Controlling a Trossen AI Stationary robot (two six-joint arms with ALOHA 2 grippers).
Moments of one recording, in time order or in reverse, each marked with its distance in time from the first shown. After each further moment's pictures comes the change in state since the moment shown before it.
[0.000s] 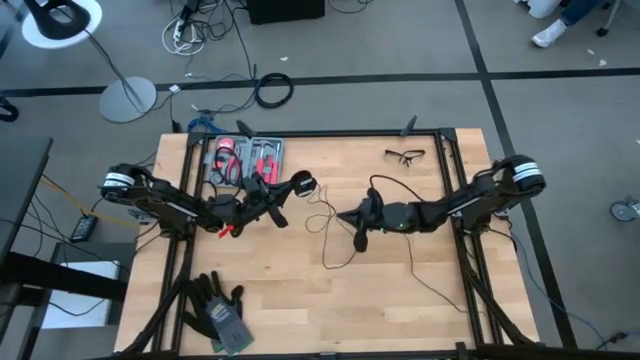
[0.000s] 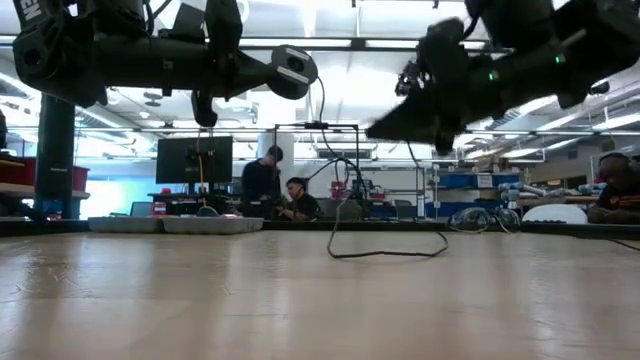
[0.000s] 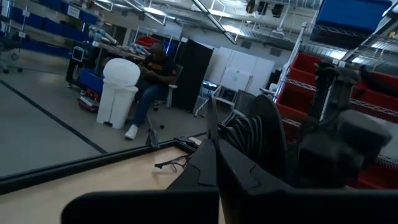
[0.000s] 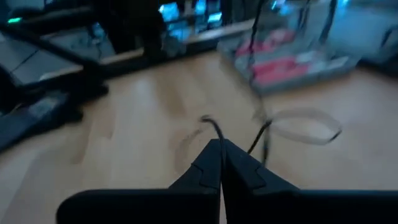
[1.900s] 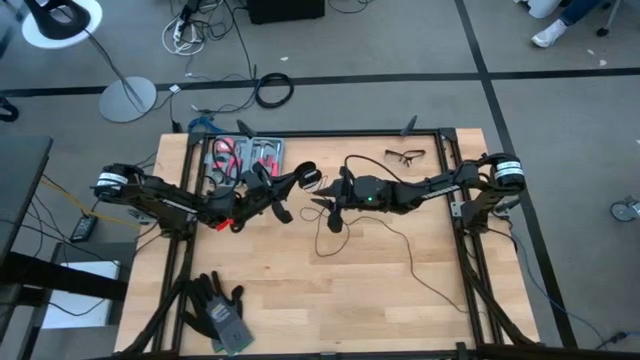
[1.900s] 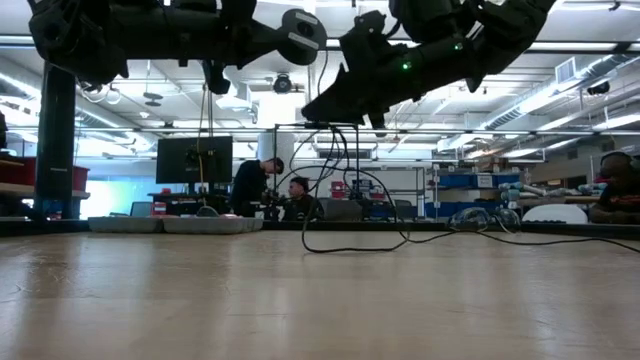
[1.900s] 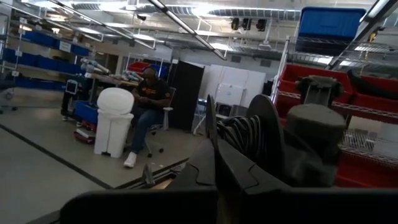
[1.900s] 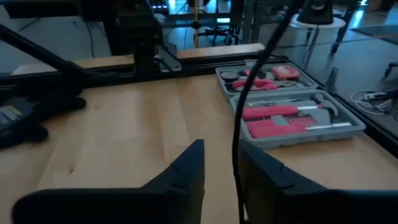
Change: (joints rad) left arm 0.021 -0.063 0.111 -0.070 0.048 0.157; right arm -0.187 0.148 0.347 -0.199 -0.222 -0.206
